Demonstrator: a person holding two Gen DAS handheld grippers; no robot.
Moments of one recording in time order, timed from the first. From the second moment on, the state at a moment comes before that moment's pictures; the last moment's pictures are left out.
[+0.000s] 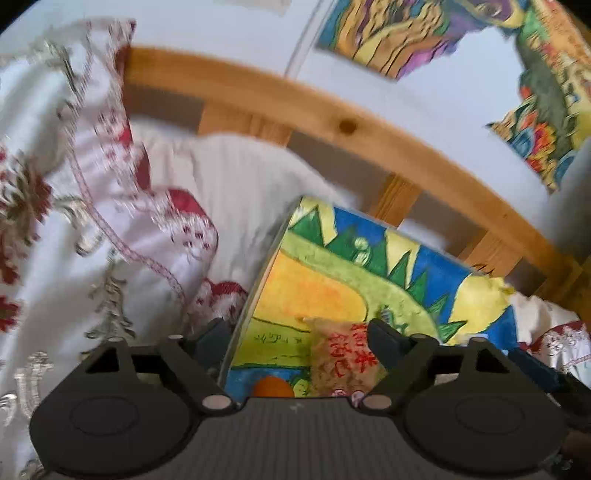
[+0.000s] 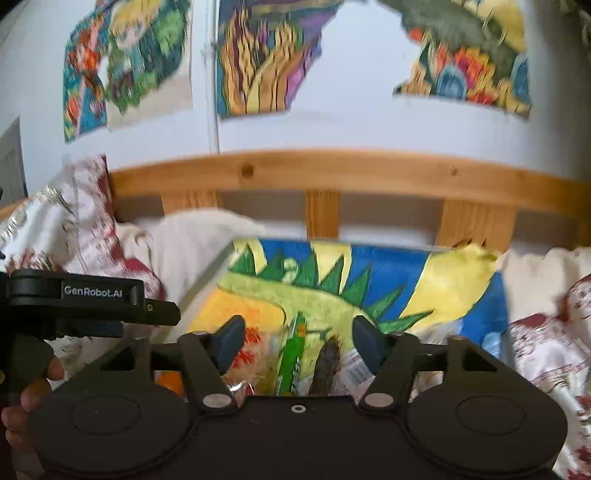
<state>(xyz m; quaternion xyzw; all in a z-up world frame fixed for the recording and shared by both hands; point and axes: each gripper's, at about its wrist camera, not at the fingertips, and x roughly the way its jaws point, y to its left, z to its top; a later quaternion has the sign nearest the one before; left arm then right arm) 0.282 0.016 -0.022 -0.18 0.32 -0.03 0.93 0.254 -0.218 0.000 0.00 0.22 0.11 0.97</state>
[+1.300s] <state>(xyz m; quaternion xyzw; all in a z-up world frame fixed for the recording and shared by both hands) 0.077 -0.003 -0.001 -0.06 0.25 0.04 0.97 0.055 -0.252 0.032 -0.02 0.16 0.13 0.98</state>
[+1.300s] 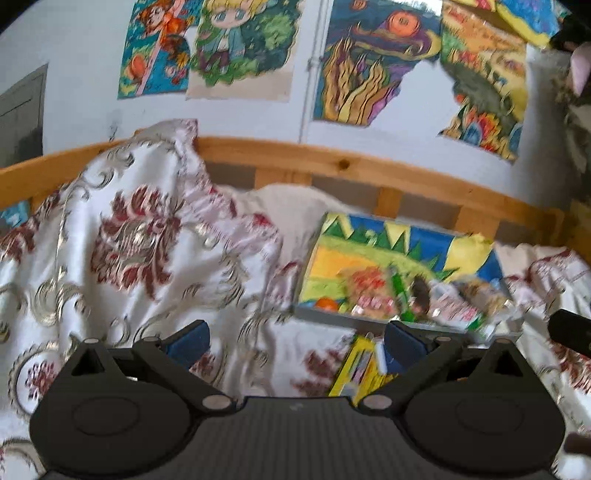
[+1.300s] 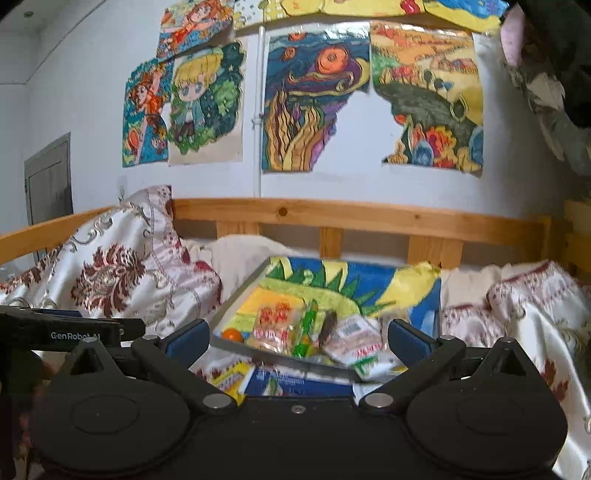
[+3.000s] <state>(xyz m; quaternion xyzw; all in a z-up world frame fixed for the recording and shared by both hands) 0.118 -0.014 -0.080 -0.01 0.36 -0.03 0.93 0.083 -0.241 -0.052 -0.06 0.31 0.08 0.94</state>
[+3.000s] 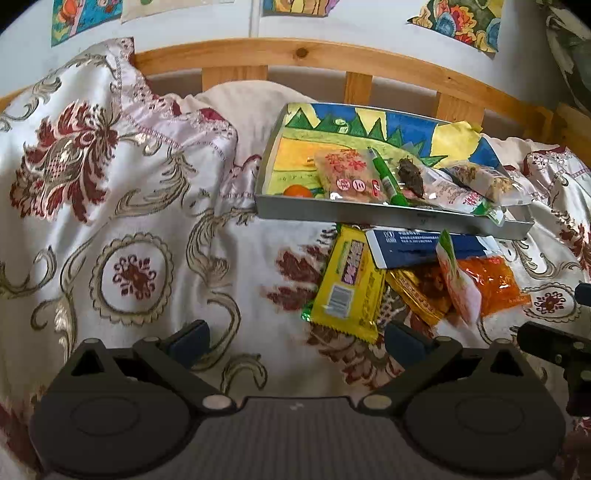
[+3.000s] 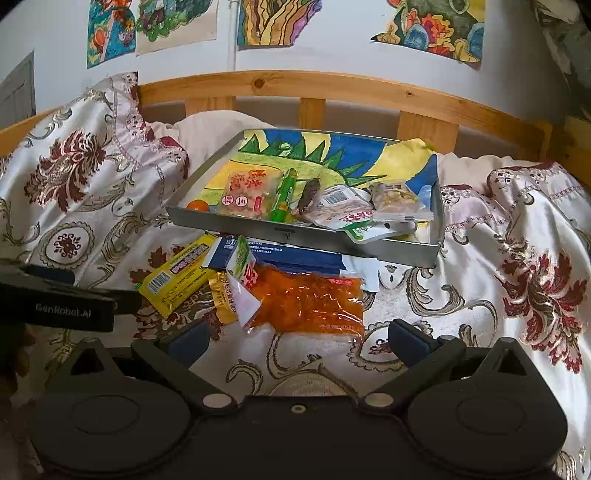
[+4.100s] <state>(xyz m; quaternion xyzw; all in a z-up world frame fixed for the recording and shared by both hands) 0.180 -0.032 -0.104 0.06 0.35 -0.19 0.91 0.157 -0.217 -0.089 -0.17 0.33 0.12 0.92</state>
